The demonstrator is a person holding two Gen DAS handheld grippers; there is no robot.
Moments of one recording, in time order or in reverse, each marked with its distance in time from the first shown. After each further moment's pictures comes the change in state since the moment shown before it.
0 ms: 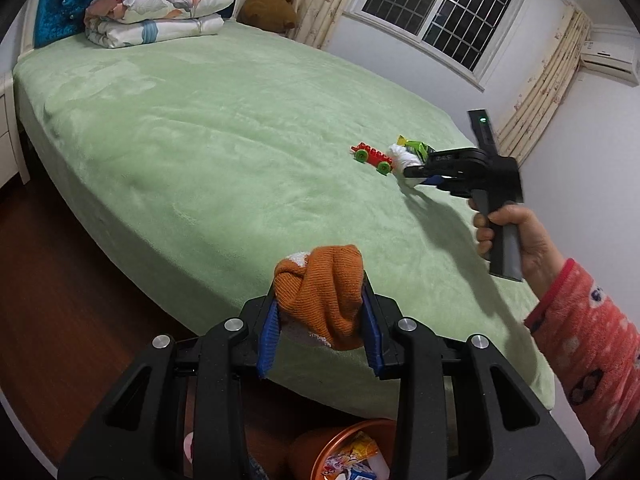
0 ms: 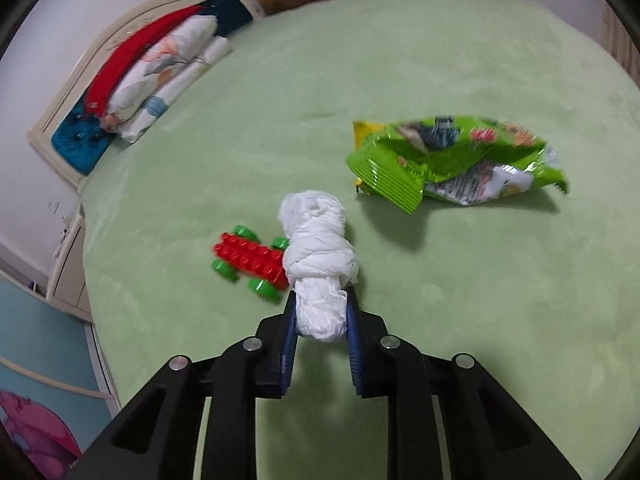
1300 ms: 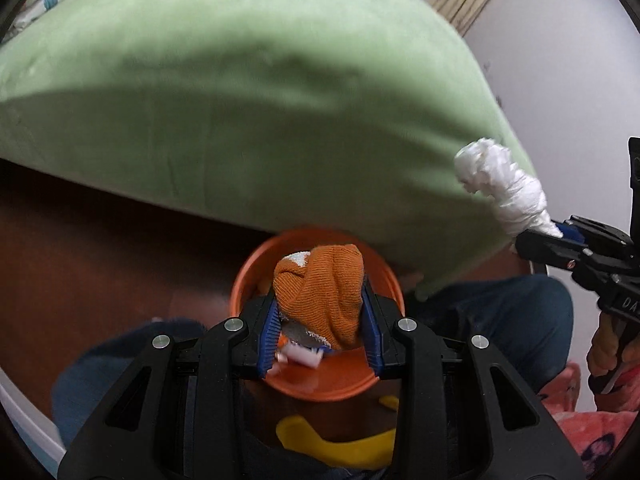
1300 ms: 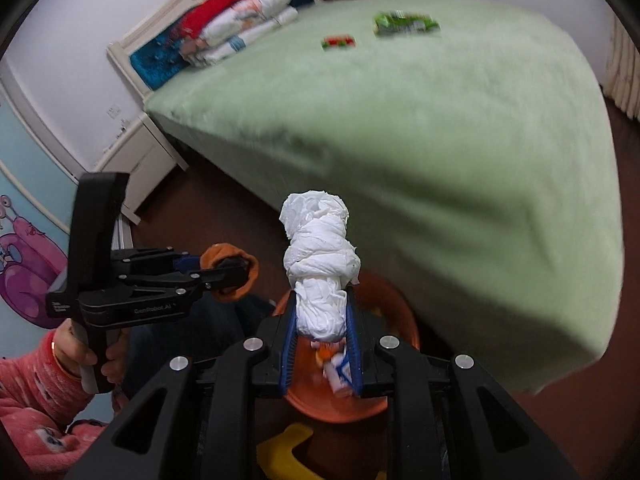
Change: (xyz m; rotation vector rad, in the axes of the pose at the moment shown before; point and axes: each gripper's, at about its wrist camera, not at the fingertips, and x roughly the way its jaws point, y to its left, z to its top) left arm 0.012 -0.114 -0.194 0.235 0.467 -0.090; right arm -0.210 -0.011 -0.390 -0.143 0.064 0.059
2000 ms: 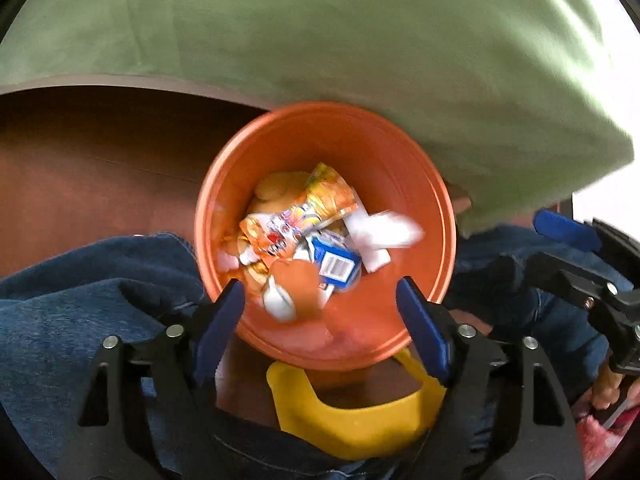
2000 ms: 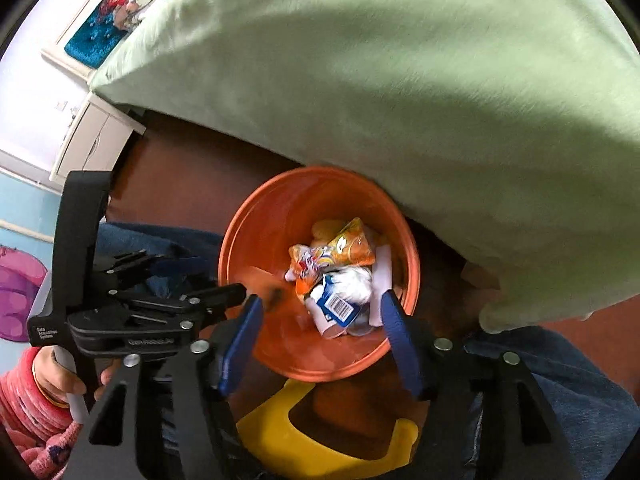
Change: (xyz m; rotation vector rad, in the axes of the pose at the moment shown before) left arm 0.106 0.011 -0.032 -0.105 0.288 0.071; right arm 0.087 -0.045 -0.043 0.175 0.227 -0.041
